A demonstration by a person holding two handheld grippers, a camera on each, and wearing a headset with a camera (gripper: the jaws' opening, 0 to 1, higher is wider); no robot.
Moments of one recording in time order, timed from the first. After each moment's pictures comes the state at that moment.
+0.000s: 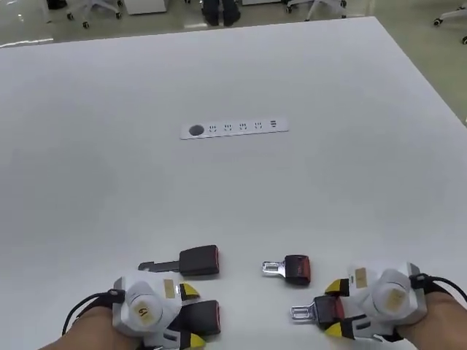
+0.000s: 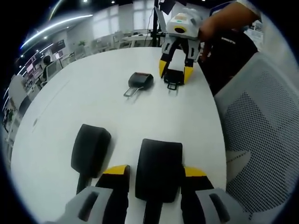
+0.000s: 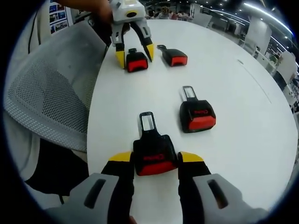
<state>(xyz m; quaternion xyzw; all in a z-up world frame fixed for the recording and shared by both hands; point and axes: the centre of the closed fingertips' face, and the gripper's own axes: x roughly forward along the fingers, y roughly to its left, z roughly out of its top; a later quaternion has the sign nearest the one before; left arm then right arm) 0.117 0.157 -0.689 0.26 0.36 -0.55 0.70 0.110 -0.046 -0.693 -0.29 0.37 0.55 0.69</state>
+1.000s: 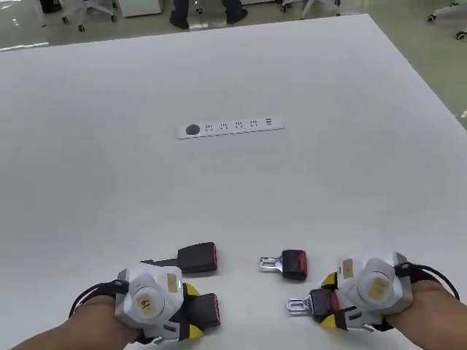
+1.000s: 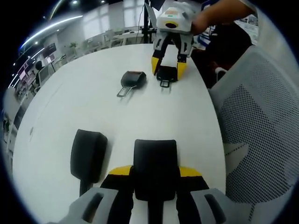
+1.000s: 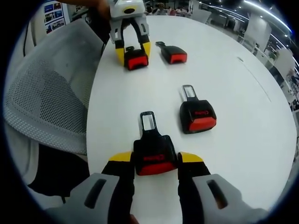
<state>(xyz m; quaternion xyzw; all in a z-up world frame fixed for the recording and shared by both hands) 0.114 0.156 -0.691 0.30 0.37 -0.57 0.67 0.112 -0.043 -0.695 -0.30 0.38 0.54 0.69</state>
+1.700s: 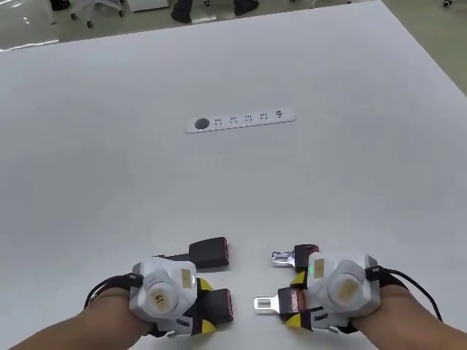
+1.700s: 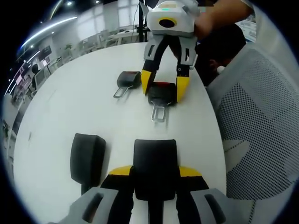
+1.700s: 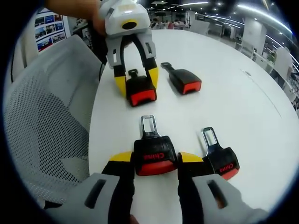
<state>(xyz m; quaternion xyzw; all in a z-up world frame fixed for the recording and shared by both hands) 0.115 0.156 -0.693 0.31 0.36 -0.58 0.65 0.113 0.051 -0.691 -0.24 0.35 0.56 0.71</state>
